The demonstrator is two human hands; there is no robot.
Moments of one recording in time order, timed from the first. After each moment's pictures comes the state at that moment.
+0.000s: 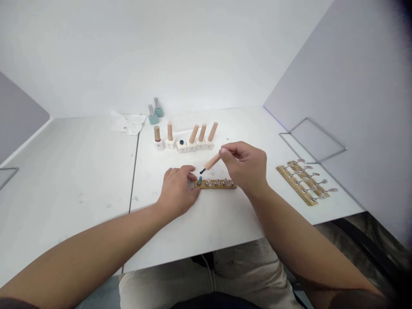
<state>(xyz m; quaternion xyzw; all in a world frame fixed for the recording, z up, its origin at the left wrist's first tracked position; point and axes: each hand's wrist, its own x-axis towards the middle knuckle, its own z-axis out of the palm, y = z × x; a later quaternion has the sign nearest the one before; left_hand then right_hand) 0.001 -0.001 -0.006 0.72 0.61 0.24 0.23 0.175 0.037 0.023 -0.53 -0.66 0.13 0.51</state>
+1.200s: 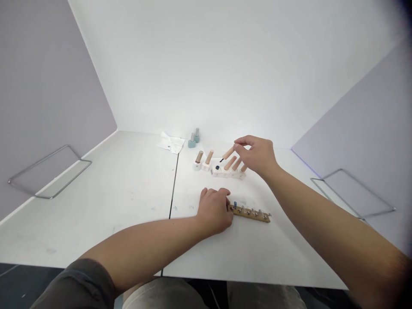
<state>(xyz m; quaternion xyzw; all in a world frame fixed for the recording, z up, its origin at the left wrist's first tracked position) -0.001 0.003 -0.016 0.72 0.58 0.27 0.26 0.122 0.124 0.073 -0.47 -0.73 0.25 0.43</state>
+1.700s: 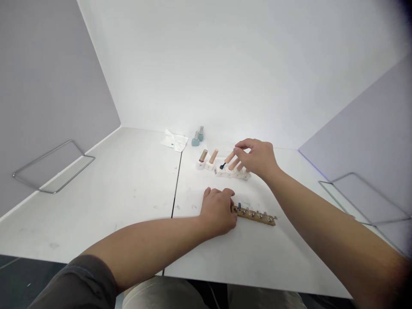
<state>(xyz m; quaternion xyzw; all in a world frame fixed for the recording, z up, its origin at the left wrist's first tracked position) -0.001 0.003 -0.016 0.72 0.58 0.26 0.27 0.116 0.127 0.066 -0.46 -0.78 0.20 0.38</state>
